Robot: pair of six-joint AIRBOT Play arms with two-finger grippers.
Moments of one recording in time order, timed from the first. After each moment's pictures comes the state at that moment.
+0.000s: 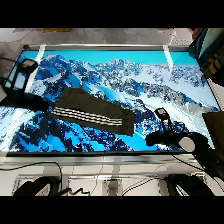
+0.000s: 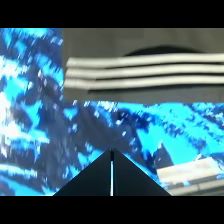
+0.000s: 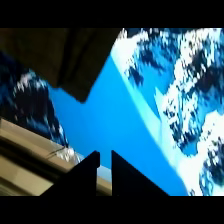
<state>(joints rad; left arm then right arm) -0.05 -0.95 1.24 1.61 -1.38 -1.31 0.32 -0.71 0.48 -1.26 0.82 1.46</state>
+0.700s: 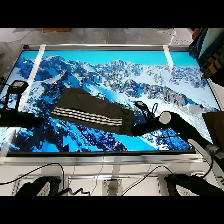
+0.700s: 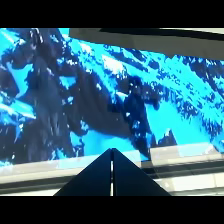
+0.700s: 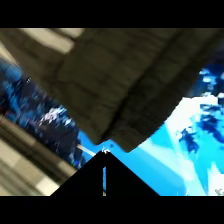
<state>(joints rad) 0.06 -0.81 1.02 1.60 -1.37 -1.31 0.30 -1.22 0.76 -0.99 0.96 1.08</state>
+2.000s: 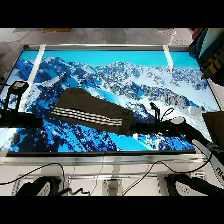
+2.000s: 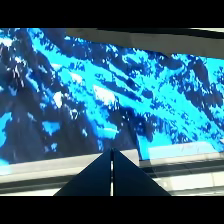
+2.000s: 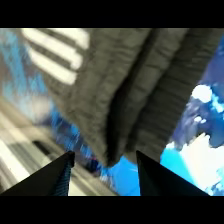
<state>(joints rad) 0.06 -0.80 1.01 1.59 -1.37 -1.31 0.08 -1.27 0.57 -0.40 0.93 0.80</state>
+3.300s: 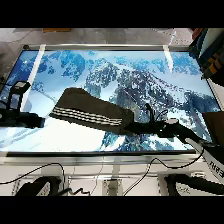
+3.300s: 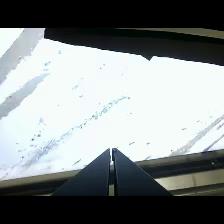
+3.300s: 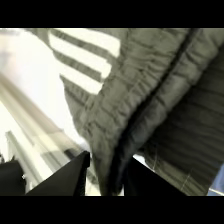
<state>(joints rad) 0.06 -0.81 1.01 1.52 -1.37 -1.31 0.16 -1.35 0.57 -0.18 0.91 0.73</state>
